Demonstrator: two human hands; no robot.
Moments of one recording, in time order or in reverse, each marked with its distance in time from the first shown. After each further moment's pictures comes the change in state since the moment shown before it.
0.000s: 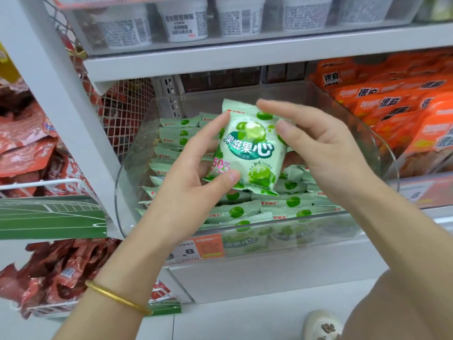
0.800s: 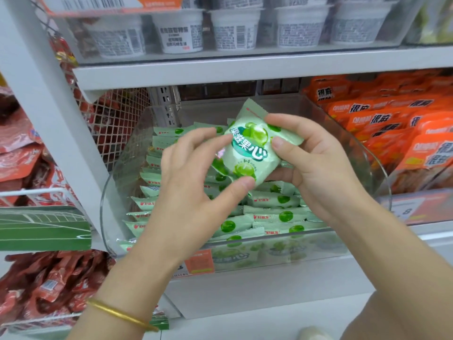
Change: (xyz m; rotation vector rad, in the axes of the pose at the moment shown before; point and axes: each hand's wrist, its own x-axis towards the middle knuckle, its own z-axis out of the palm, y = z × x) left_hand 0.007 -0.006 0.009 0.631 0.205 0.153; right_hand 0.004 0.010 -0.003 0.205 0.125 0.132
